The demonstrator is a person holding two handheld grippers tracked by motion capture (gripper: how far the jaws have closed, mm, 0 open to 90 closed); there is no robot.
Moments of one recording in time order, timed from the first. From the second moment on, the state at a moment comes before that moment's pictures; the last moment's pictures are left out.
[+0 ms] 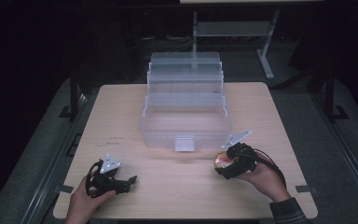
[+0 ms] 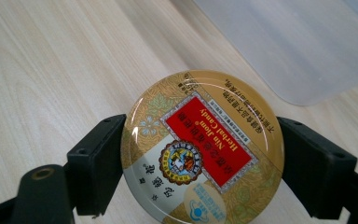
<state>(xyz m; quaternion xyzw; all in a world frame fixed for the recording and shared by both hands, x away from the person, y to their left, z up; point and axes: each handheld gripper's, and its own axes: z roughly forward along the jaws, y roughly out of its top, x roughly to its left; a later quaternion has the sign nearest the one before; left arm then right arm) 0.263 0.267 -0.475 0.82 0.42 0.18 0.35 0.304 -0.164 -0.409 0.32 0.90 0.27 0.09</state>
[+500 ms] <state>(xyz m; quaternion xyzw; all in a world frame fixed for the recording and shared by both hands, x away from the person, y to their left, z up) 0.263 0.267 -0.475 0.82 0.42 0.18 0.35 0.307 -0.186 -0.392 0.34 0.89 0.27 0.11</state>
